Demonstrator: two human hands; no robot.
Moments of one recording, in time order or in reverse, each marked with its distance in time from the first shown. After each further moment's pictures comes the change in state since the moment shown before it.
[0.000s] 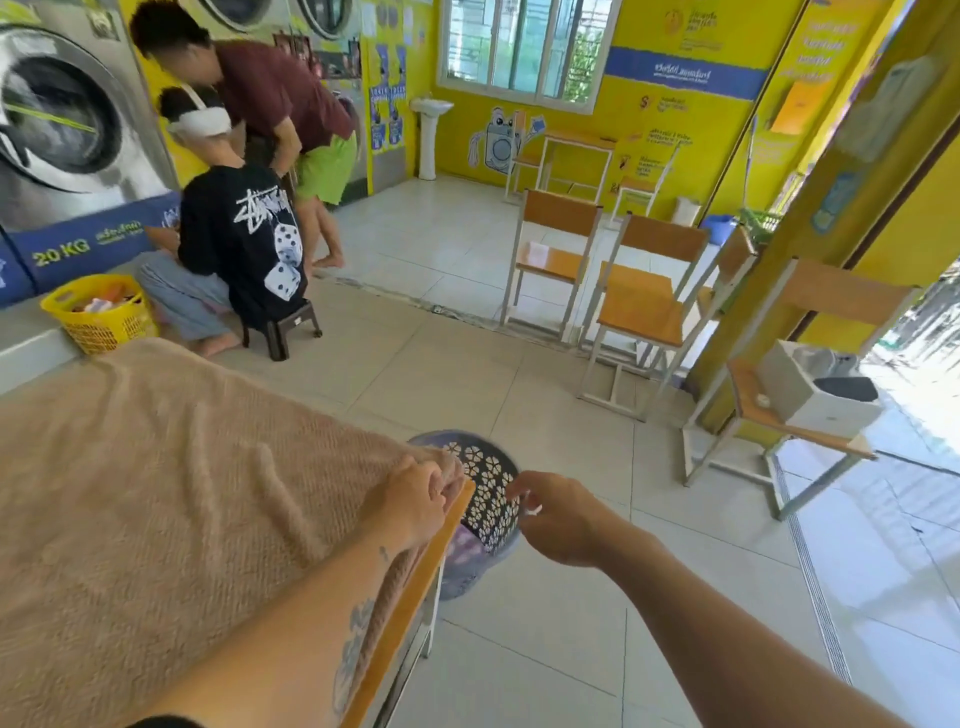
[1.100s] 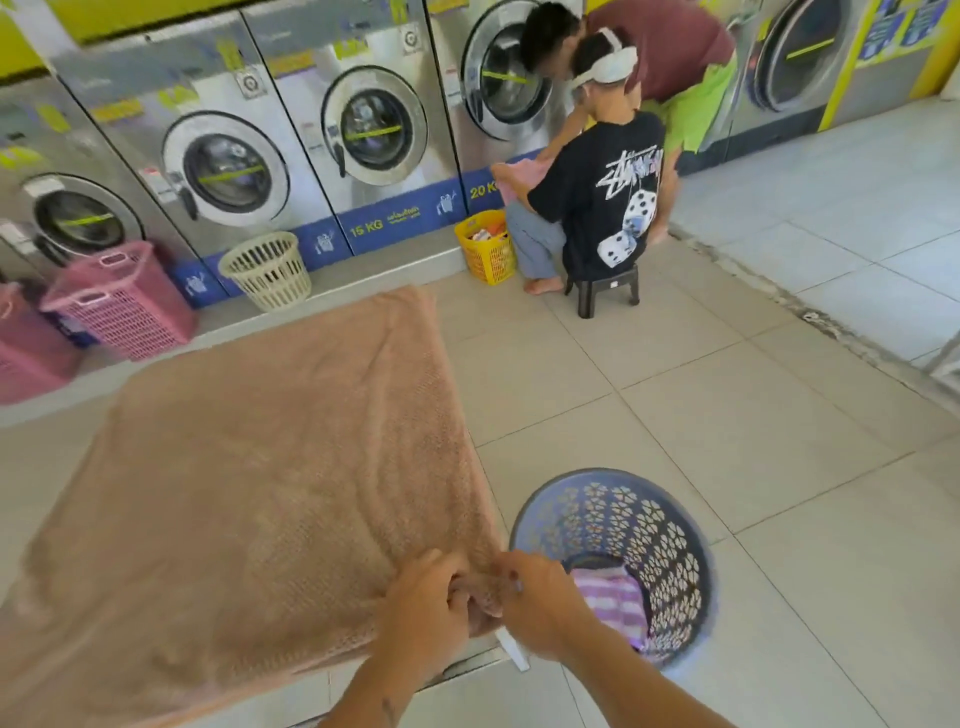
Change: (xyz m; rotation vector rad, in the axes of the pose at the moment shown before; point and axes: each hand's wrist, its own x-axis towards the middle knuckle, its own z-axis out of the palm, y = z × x) left_hand 0.040 0.075 0.091 0.020 0.351 -0.774; right_hand 0.236 0.081 0.024 0.021 -0.666 -0.604
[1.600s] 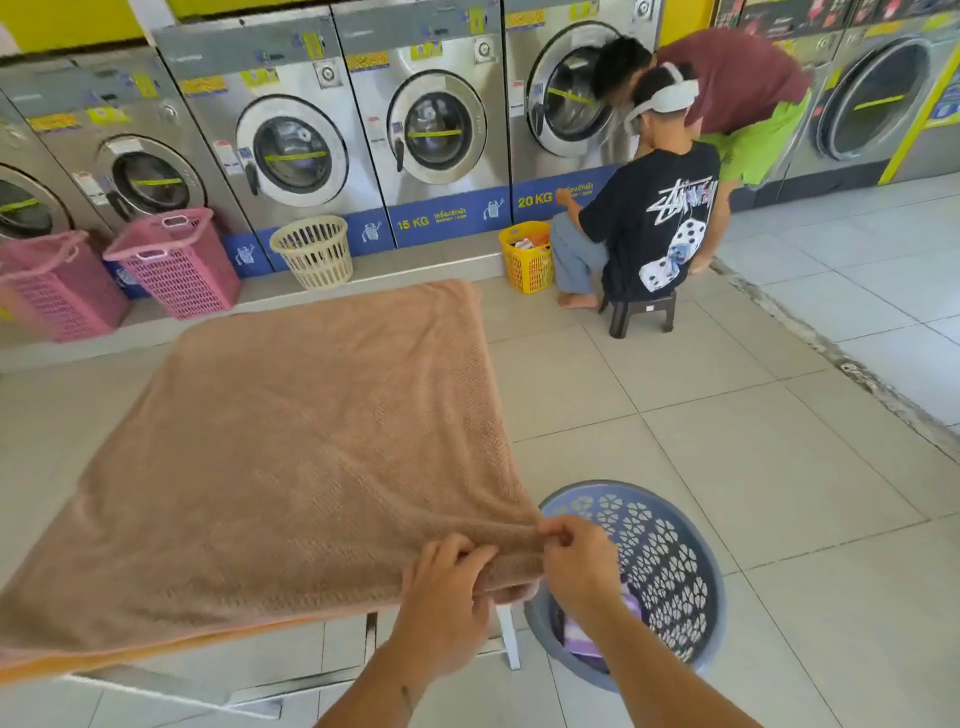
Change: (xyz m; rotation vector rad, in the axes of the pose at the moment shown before) left_hand -0.030 -0.002 -0.001 0.091 -0.019 0.021; right_hand 0.002 -0.005 -0.006 0.344 0.312 0.212
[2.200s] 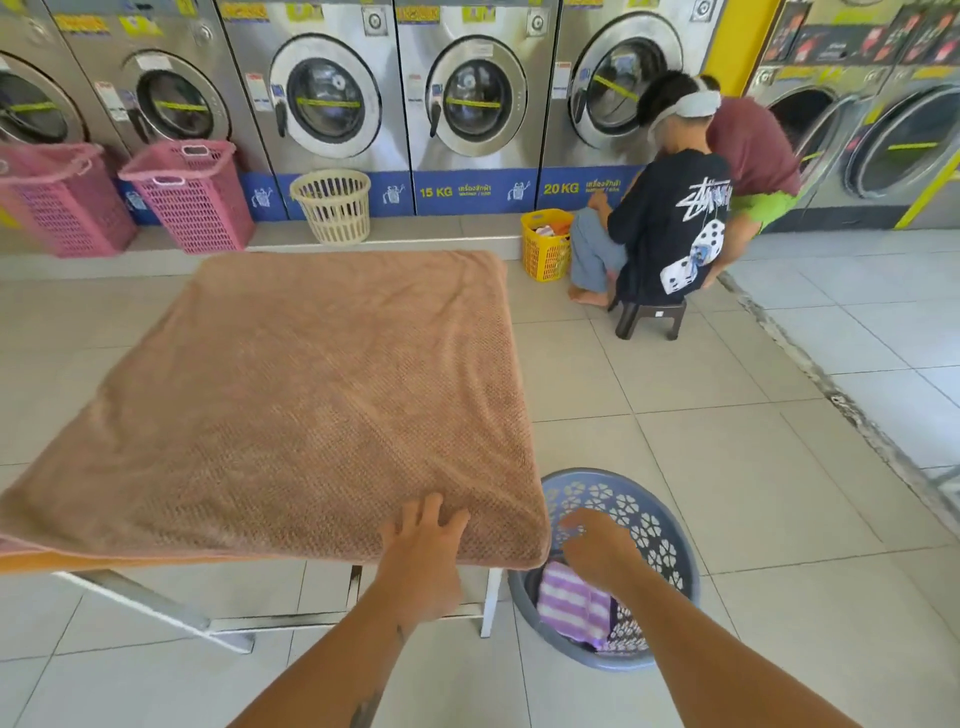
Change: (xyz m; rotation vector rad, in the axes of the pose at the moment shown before) left_hand -0.023 -0.024 -0.008 0.200 -0.120 -0.136; right_hand -0.006 0.004 -0.015 -0.474 -0.232 0.000
